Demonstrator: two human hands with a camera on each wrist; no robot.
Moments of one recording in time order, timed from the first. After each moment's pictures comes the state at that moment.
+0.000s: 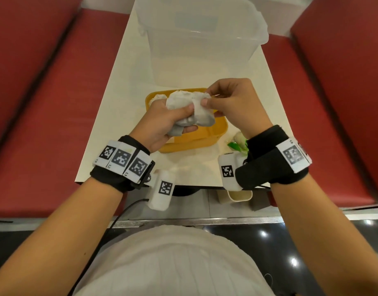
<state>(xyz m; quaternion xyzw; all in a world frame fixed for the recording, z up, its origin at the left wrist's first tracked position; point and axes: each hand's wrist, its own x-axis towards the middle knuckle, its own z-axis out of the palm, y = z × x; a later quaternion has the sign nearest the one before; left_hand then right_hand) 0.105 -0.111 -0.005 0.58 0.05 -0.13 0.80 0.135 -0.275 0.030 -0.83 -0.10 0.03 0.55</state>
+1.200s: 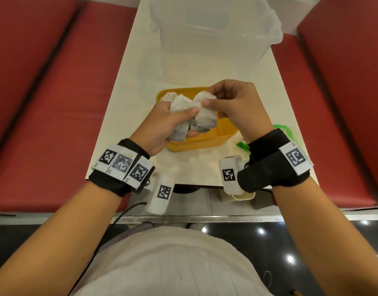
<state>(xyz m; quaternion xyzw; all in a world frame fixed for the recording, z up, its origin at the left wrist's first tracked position) 0.094 -0.087 -0.004 0.58 0.05 -0.15 0.80 0.134 -0.251 0.022 -0.80 -0.08 0.05 0.59</state>
